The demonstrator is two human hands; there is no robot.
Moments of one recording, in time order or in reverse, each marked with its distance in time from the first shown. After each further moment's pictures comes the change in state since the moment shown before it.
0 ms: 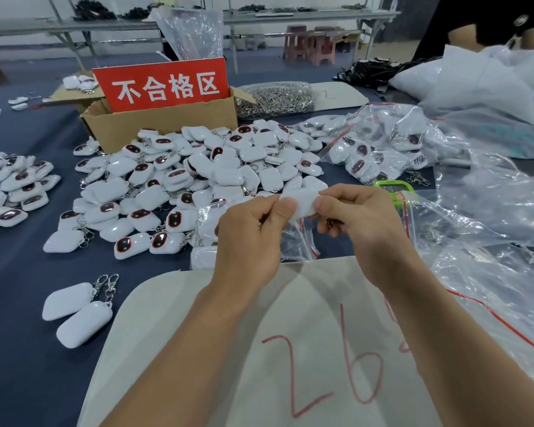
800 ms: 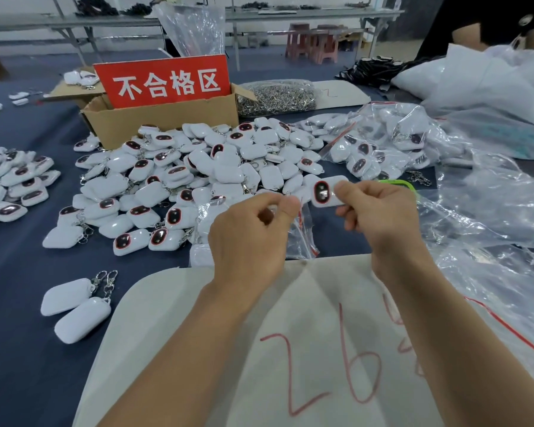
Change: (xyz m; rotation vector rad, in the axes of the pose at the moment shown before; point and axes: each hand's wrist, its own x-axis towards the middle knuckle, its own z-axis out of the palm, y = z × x) left_hand -0.005 0.011 0.004 0.269 0.098 -0.082; right_hand 0.010 0.008 -0.011 -0.113 0.294 0.037
